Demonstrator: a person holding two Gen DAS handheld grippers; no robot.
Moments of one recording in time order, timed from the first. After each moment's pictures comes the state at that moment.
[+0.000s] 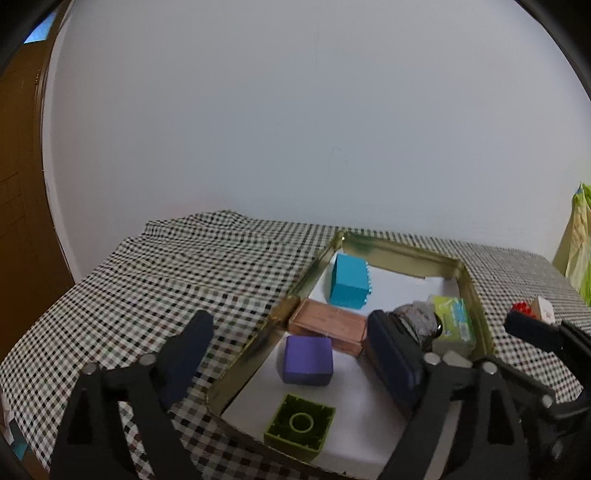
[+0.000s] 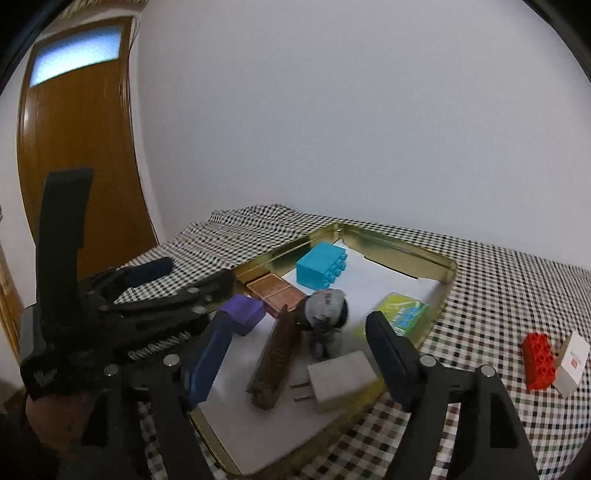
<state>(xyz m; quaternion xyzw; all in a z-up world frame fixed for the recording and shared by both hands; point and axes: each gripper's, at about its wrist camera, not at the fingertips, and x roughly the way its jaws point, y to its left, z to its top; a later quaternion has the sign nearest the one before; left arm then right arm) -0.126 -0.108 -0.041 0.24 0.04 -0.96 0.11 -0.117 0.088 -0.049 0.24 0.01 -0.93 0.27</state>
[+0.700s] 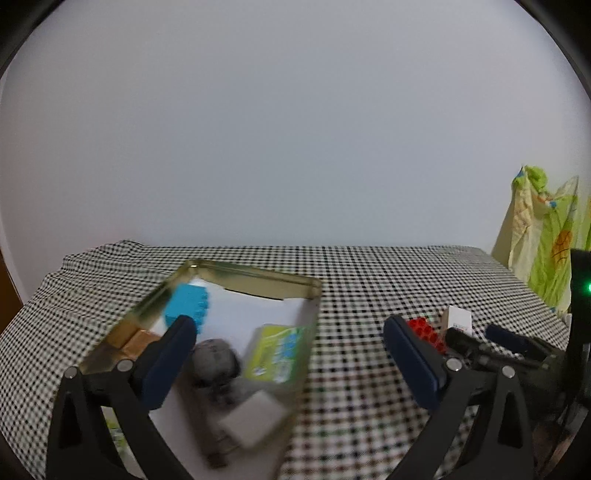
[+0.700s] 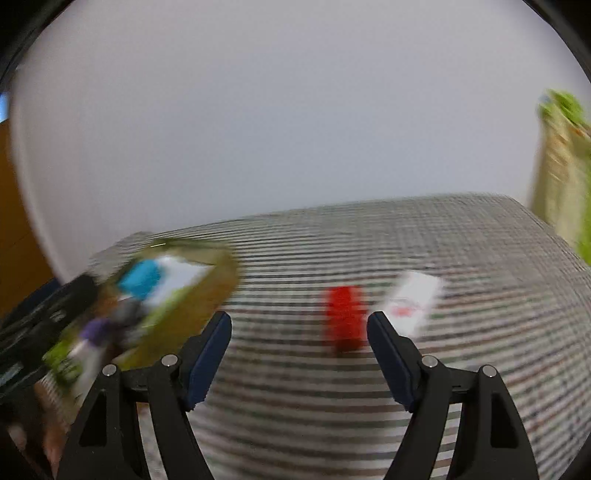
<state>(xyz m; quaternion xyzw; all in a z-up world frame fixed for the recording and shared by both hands) -0.168 0.042 -0.018 0.24 0.02 -0.97 0.00 -0.148 0.262 -0.067 0.29 -0.09 -0.95 0.03</state>
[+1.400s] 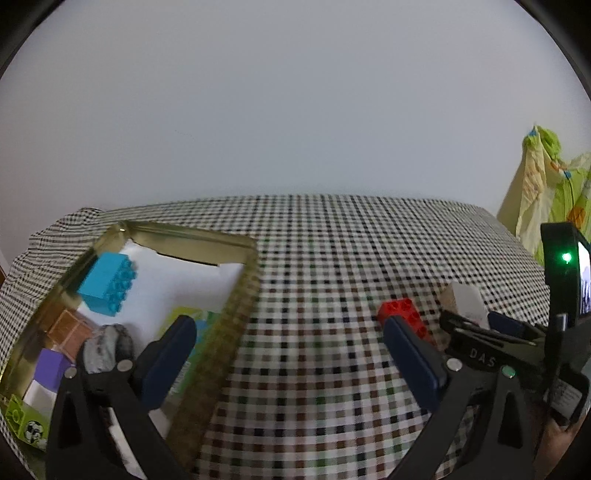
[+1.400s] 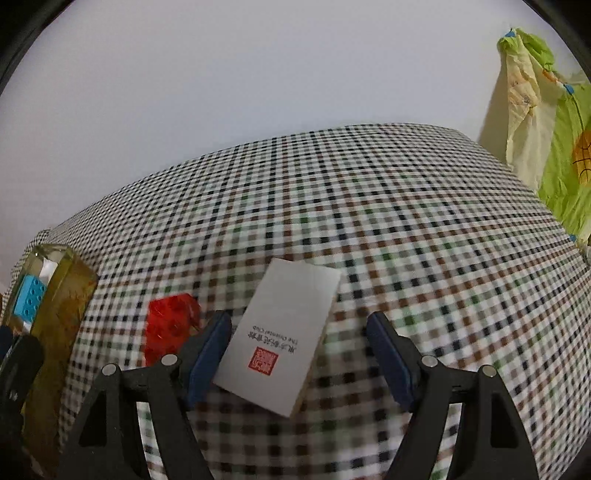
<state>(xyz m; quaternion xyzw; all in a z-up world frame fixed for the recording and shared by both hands) -0.232 0.104 -0.055 0.34 0.01 -0.94 -0.02 -0.218 0.333 -0.102 0.41 -0.09 -0.90 -0.08</state>
